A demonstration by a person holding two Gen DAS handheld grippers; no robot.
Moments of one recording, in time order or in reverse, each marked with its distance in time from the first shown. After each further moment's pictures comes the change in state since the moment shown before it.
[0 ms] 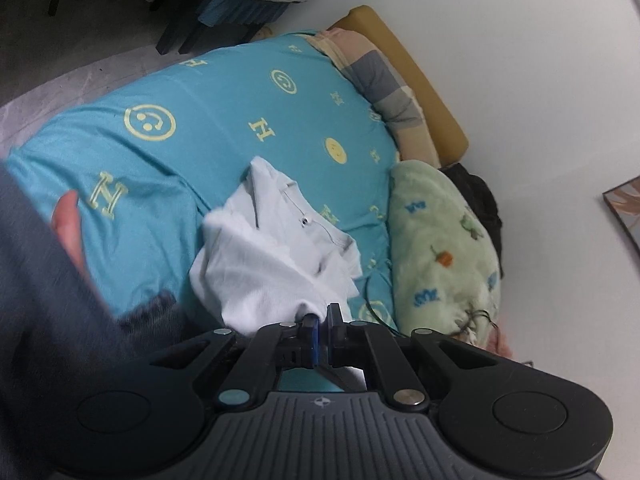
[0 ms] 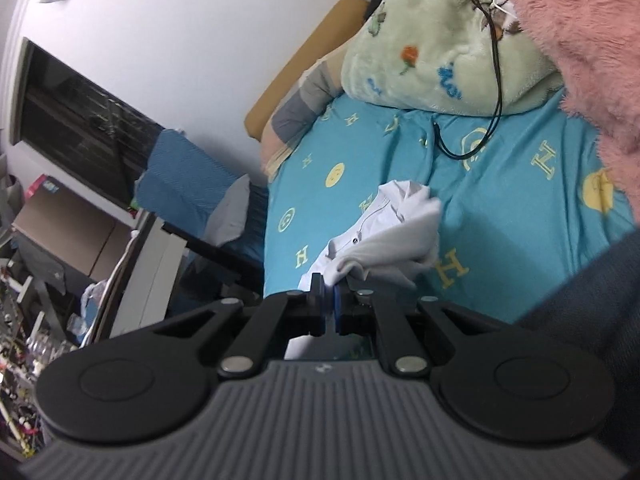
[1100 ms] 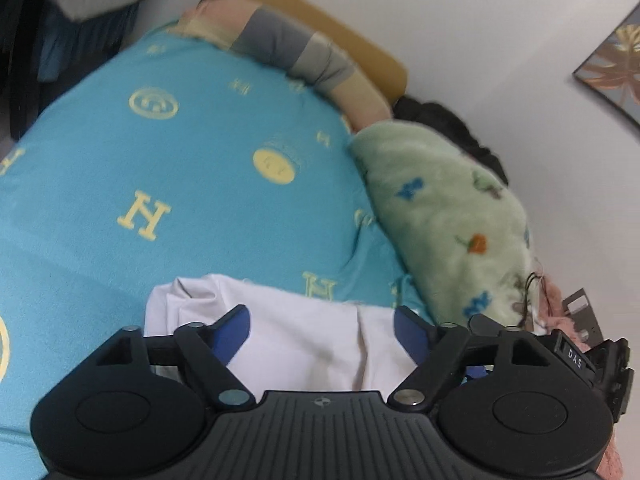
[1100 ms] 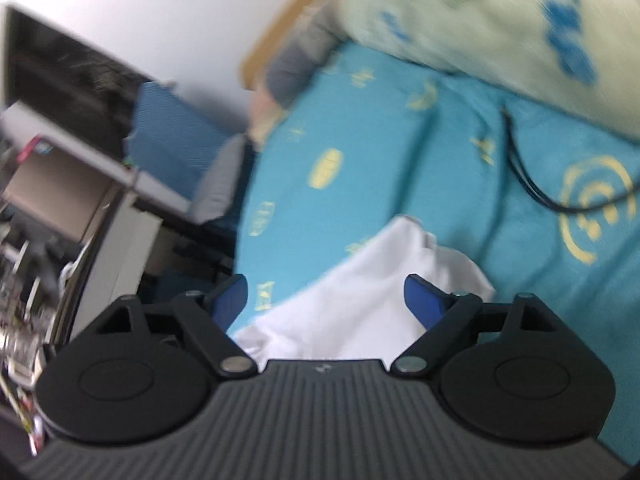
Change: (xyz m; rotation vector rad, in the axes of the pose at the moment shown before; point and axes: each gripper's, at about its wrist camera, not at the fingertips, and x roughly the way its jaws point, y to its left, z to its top) left arm 0.221 -0.019 0.111 0.484 0.070 -0.097; right arm 0.233 -0.056 0.096 -0.125 0.168 0.119
